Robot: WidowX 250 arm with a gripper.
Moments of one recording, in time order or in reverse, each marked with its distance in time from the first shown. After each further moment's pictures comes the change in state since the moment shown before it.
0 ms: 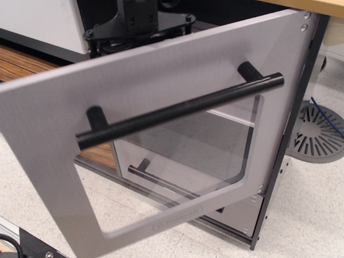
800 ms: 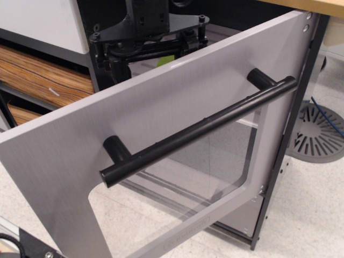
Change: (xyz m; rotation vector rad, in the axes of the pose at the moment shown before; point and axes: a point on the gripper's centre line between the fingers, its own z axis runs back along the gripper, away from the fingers) arm -0.021 -0.007 0.008 -0.006 0.068 -0.028
